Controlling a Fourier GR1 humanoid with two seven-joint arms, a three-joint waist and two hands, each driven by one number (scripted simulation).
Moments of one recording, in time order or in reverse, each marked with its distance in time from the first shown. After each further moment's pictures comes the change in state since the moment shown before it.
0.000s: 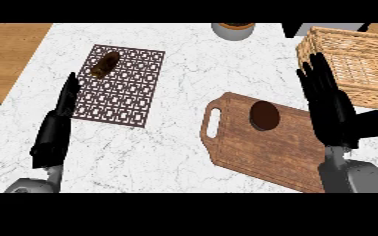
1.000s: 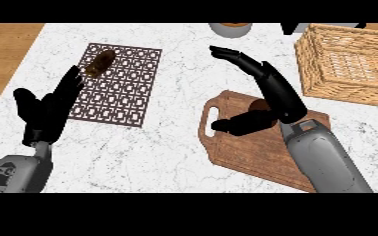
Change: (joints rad) left arm -0.129 0.027 0.106 0.153 0.223 -0.214 0.277; right arm -0.326 -0.021 0.261 0.115 0.468 0.239 -0.299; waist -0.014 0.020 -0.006
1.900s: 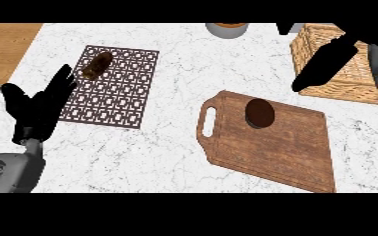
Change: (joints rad) left arm -0.010 0.015 0.051 0.028 0.017 -0.040 0.016; right arm -0.418 -0.360 -0.079 0.028 0.030 0.544 0.805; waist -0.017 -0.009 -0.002
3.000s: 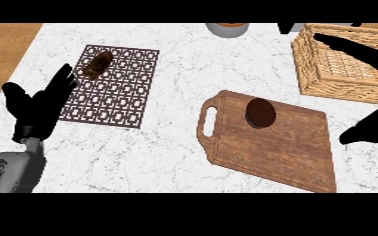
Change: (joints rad) left arm -0.008 -0.037 0.052 0.014 -0.053 -0.052 0.004; right arm 0.466 -0.009 -0.302 -0.215 -0.091 0.138 -0.243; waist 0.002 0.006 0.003
